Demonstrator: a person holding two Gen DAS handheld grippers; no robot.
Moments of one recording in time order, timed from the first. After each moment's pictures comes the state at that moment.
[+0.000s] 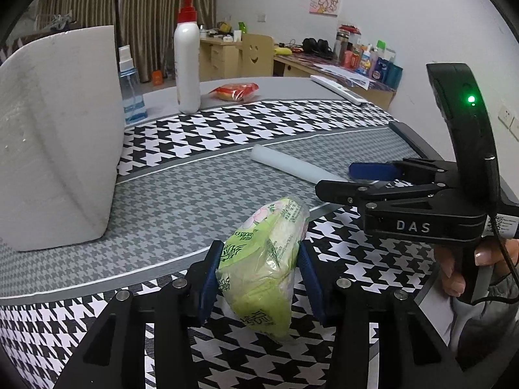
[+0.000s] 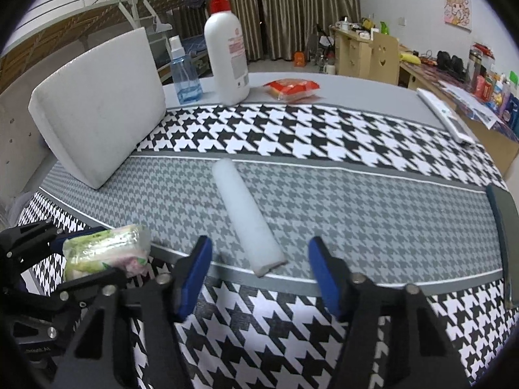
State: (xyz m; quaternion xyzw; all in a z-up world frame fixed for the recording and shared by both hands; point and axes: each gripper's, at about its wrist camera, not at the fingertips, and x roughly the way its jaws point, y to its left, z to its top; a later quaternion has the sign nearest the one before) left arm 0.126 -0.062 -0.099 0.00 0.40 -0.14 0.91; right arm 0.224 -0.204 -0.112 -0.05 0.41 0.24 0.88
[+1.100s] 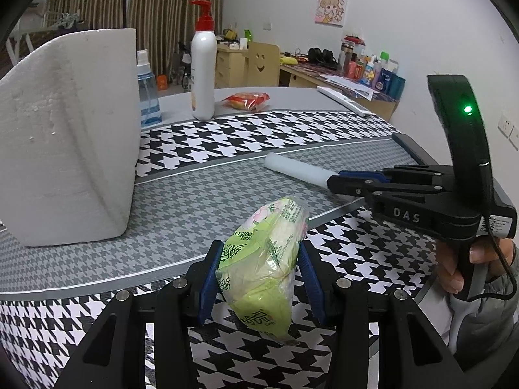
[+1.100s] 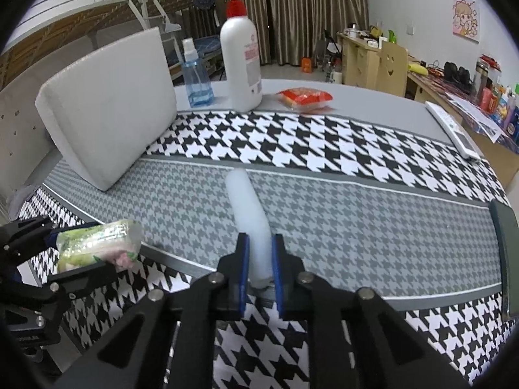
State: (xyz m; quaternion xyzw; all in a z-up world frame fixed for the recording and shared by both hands) left arm 0.117 -0.046 -0.092 -0.01 0.38 -0.13 0.91; right arm 0.218 -0.194 -0.103 -0.06 0.39 0.25 0.88
